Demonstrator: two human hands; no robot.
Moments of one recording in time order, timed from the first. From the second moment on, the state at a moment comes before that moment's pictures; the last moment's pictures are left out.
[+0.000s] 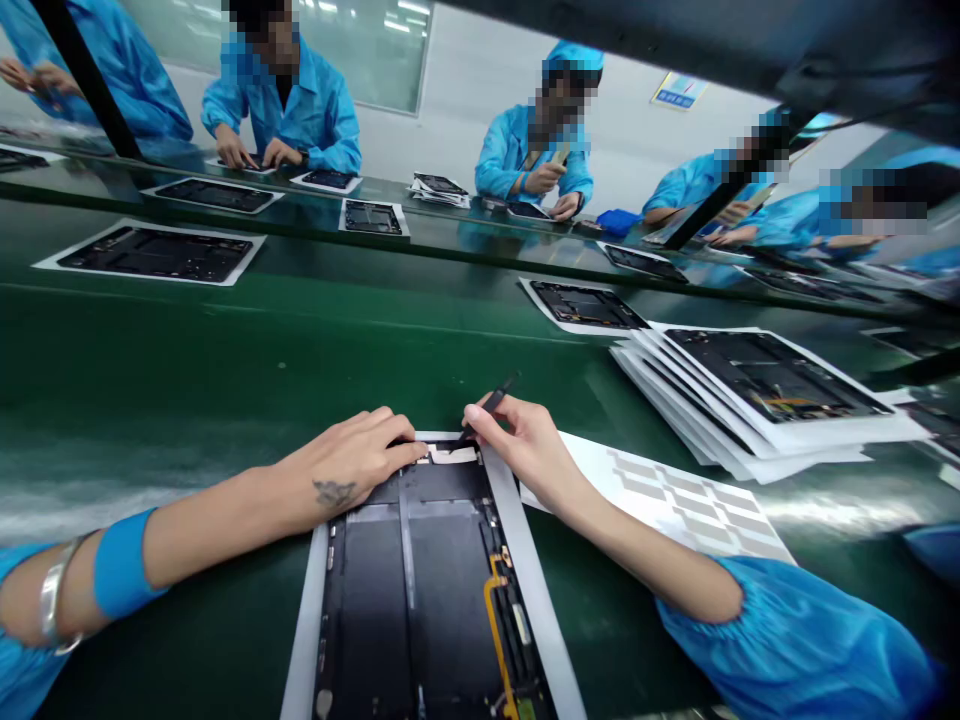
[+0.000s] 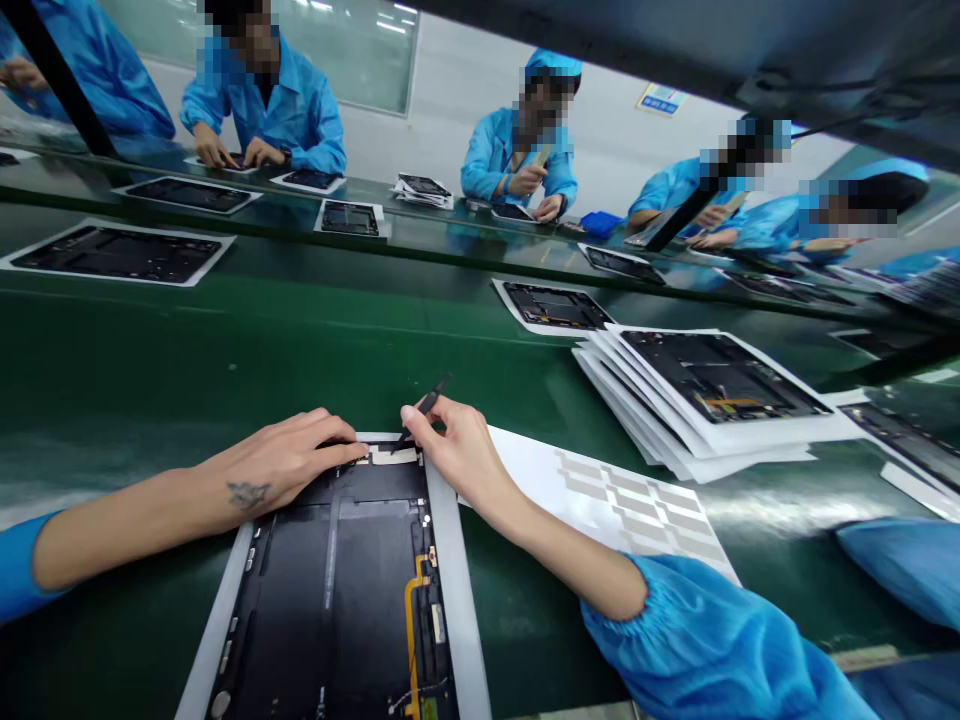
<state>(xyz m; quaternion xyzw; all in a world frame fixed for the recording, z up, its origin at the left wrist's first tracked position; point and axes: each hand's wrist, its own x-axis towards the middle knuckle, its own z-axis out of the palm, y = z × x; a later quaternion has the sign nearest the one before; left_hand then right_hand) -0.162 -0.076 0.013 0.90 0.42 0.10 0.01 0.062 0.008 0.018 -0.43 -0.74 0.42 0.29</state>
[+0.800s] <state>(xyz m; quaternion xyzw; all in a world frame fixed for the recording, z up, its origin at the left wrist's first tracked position) -0.164 -0.075 0.014 0.91 0.41 0.09 -0.01 0.062 -0.010 0.007 -0.27 -0.84 0.29 0.36</state>
